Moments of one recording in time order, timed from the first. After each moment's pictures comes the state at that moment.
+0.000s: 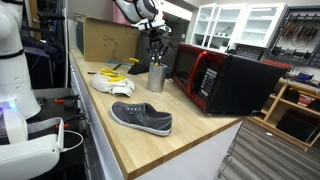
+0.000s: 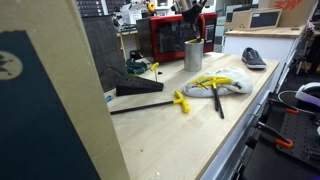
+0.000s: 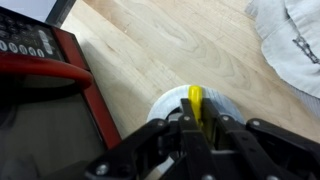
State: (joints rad) arm 0.03 0.21 0.01 -1.88 -0.54 1.92 -0.33
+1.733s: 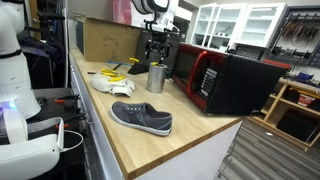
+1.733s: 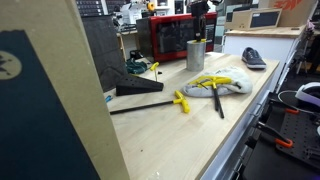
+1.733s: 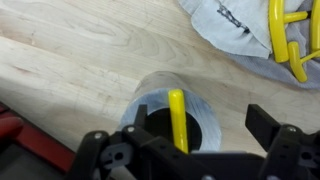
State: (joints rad) arm -0.11 0.17 -0.02 -1.88 -0.04 1.94 -0.43
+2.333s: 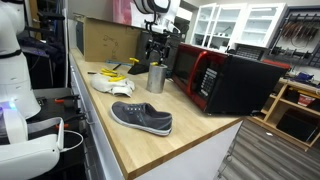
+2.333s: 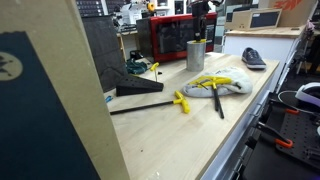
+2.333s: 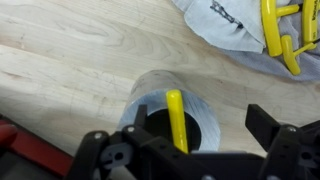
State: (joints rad) arm -0.12 0.18 -0.02 -1.88 0.01 1.94 -0.43
